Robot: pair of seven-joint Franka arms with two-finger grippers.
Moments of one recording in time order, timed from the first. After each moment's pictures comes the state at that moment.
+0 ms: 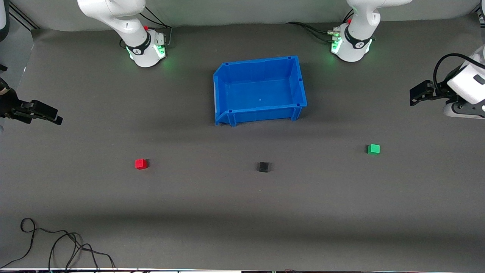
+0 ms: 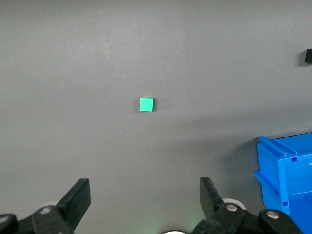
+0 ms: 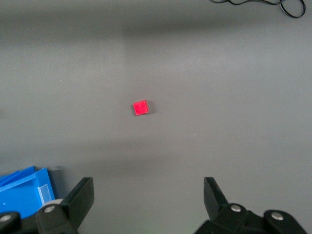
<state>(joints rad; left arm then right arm) 0.03 -0.04 -0.07 -1.68 0.03 1.56 0.08 0.07 0.07 -0.13 -1.50 0.04 1.55 0.04</state>
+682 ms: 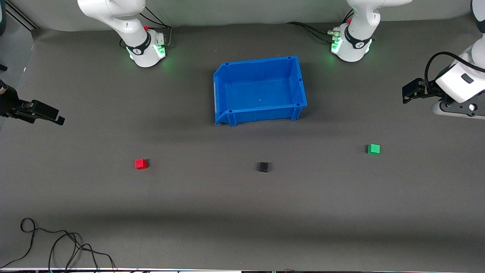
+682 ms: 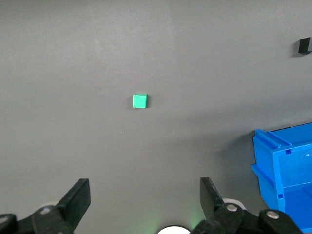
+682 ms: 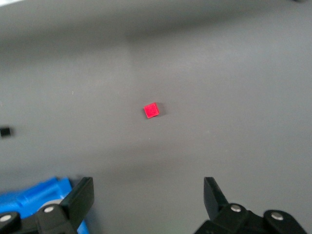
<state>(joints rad) 0.02 -0.04 -0.10 -1.68 0.03 1.54 0.08 0.07 0.07 -0.13 -1.48 0.09 1.55 0.22</state>
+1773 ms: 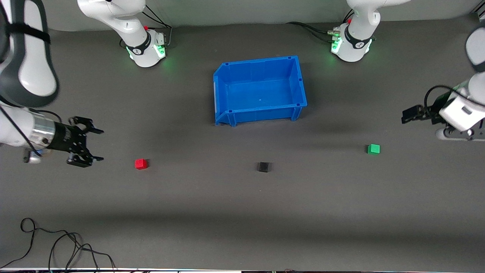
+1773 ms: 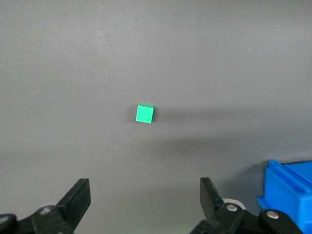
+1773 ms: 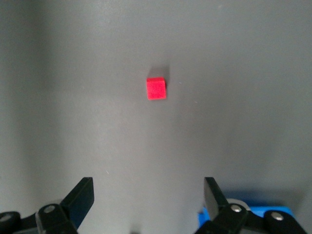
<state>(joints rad) 0.11 0.05 -0.07 -1.88 -0.04 1.83 0.07 0.08 0.23 -0.13 -1.79 0.34 1.92 1.31</state>
